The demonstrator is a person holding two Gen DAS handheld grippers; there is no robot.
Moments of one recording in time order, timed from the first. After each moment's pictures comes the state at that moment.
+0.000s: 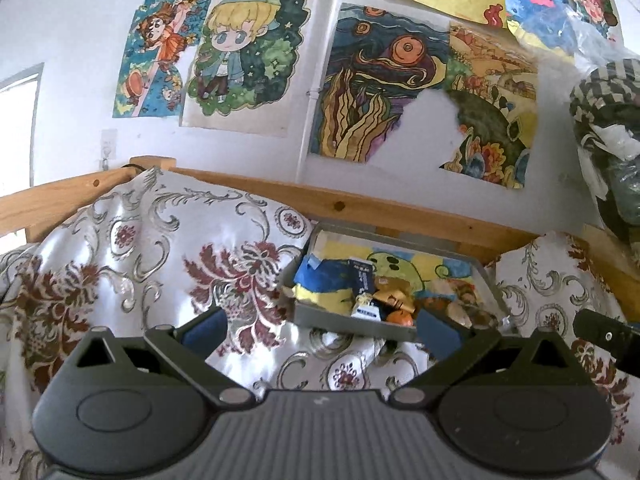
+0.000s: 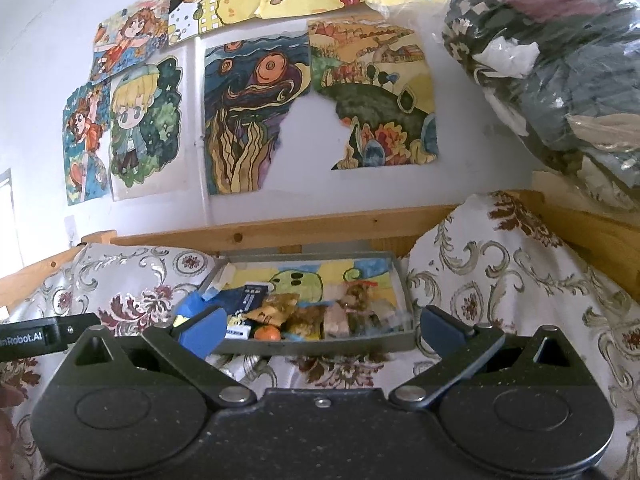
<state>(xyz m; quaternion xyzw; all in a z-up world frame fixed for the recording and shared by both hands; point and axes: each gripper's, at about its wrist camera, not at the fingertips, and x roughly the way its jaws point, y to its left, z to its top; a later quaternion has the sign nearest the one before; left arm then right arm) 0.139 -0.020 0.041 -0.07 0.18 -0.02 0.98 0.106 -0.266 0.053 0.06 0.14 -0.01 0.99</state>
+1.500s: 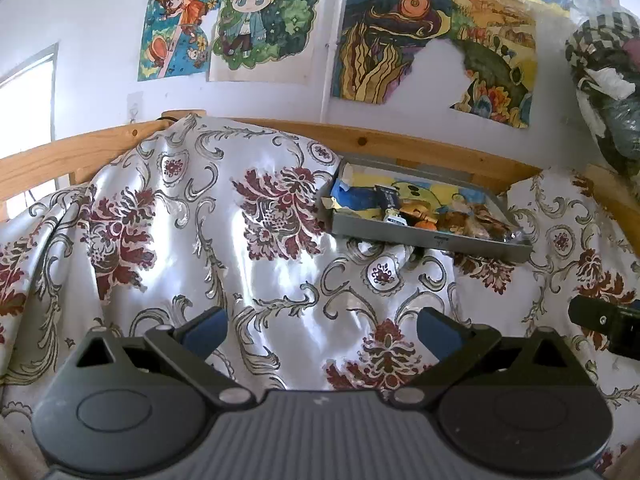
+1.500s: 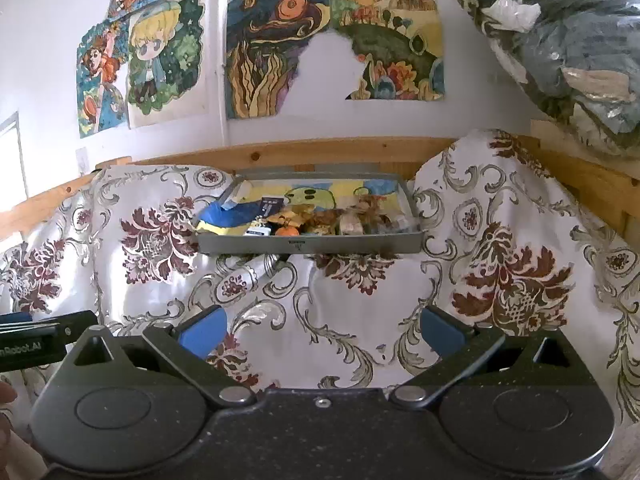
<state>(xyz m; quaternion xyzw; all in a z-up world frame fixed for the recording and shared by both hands) 0.067 0.006 -0.003 -0.04 0.24 -0.01 0.97 0.045 -0.228 0.015 0.04 0.23 -0.01 0.97</state>
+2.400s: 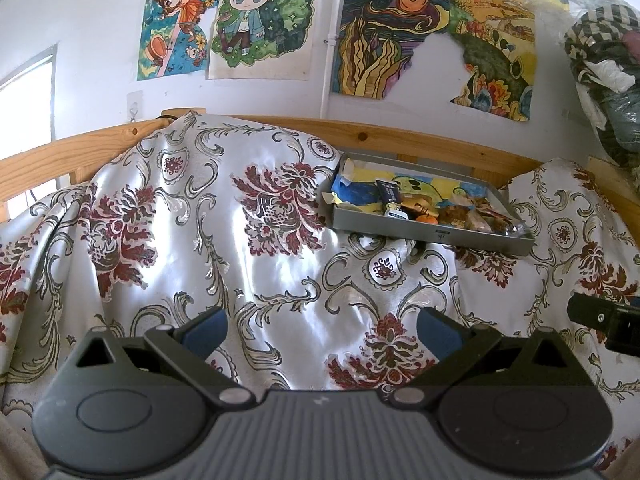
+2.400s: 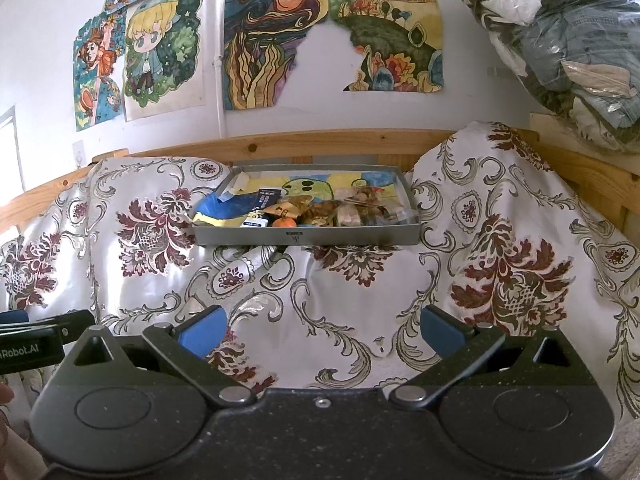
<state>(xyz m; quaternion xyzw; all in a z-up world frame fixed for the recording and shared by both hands) 0.066 0.004 -0.005 -0.04 0.24 -0.01 0.97 0.047 -0.228 0.012 0.04 0.24 -0.01 0.97</state>
